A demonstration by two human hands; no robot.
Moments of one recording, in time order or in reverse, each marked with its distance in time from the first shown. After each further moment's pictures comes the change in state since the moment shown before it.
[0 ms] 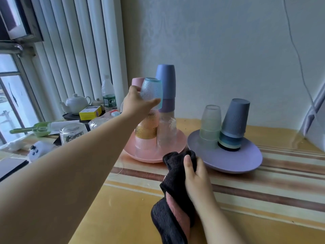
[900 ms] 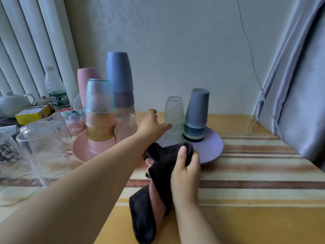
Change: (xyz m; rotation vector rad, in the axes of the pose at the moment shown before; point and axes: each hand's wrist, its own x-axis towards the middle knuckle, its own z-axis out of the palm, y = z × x) left_hand -0.057 0.015 0.148 0.004 -0.466 0.022; right_hand 0.018 0.017 -0.033 0.029 0.565 -0.004
